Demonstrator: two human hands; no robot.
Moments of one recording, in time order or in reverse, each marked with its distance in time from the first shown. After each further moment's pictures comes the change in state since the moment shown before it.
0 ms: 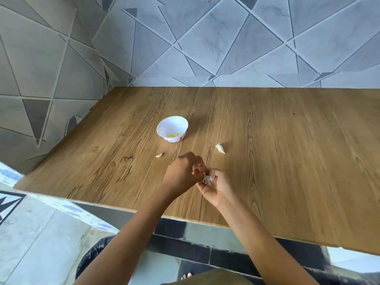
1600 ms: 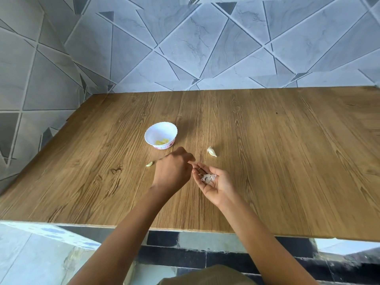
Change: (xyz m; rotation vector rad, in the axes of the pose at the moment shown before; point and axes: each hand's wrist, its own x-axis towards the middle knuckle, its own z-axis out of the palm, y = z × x) left_hand 0.031 -0.014 -0.004 0.291 0.125 0.112; right_hand 0.005 -0.014 0.003 0.114 -0.074 -0.098
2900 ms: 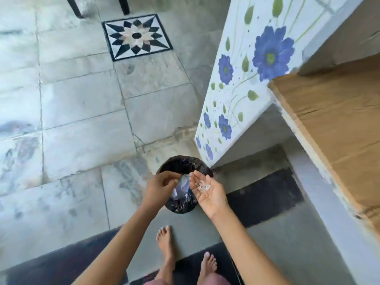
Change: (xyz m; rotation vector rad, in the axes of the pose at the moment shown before) left_hand -0.433 -0.359 0.025 -0.770 0.519 -1.564; right_hand 0.155 0.534 -0.025 -0.790 0.026 0.806
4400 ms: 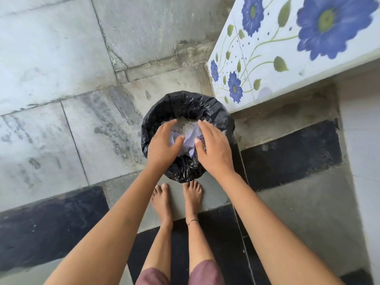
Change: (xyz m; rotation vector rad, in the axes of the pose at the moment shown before) left_hand 0.219 -0.297 0.152 0.215 -0.009 -0.060; right_hand 0.312 0.058 -0.160 -2.060 -0.075 -0.633
